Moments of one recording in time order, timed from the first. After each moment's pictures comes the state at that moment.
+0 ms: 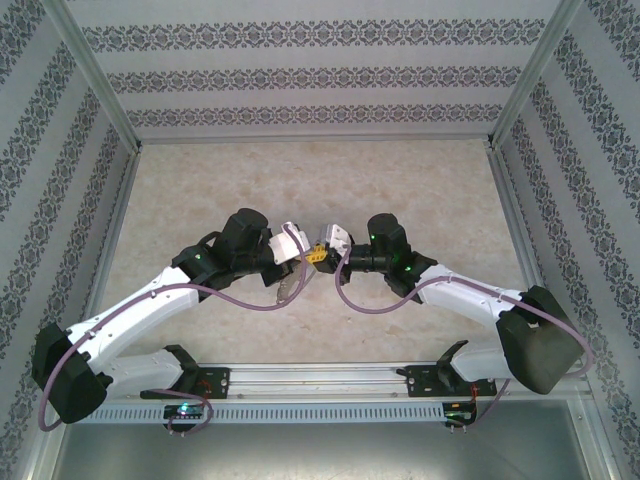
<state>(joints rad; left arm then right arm) -0.69 1.14 0.92 -0.46 0.21 0.44 0.66 1.33 0.65 0.34 -0.70 -0.26</state>
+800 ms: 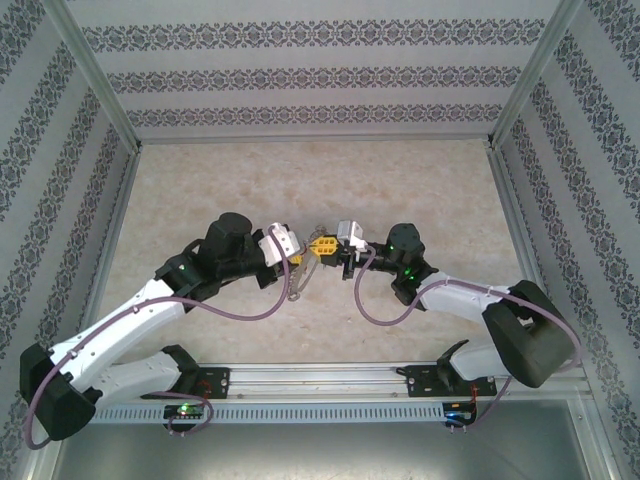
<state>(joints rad) -0.68 1.03 0.87 -0.39 0.28 0.41 0.60 1.38 0.51 0.91 -0.80 -0.07</state>
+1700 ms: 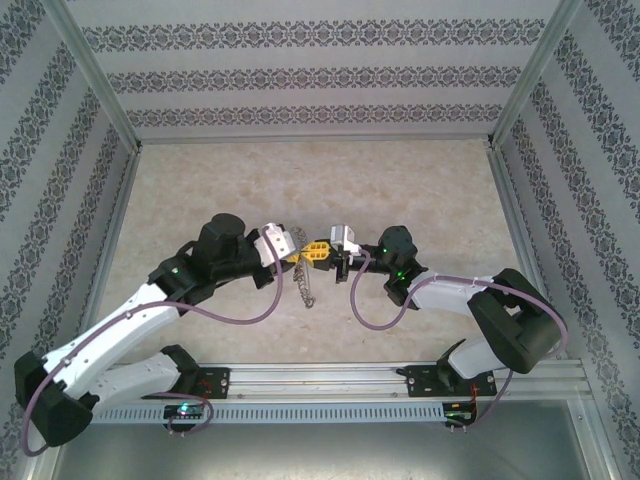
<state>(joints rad) -0.66 0.96 0.87 -0.40 0.28 0.41 0.65 1.46 0.52 1.02 -0.83 -0.06</state>
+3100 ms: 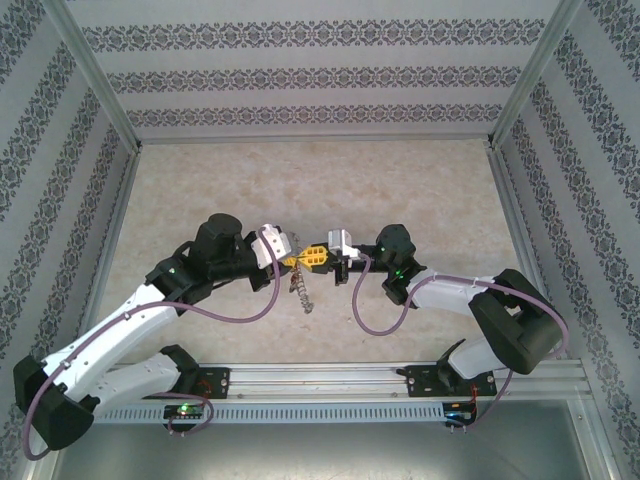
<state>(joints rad) -0.64 0.97 0.86 -0.44 0.35 0.42 0.66 1.45 0.55 1.00 -0.91 -0.10</state>
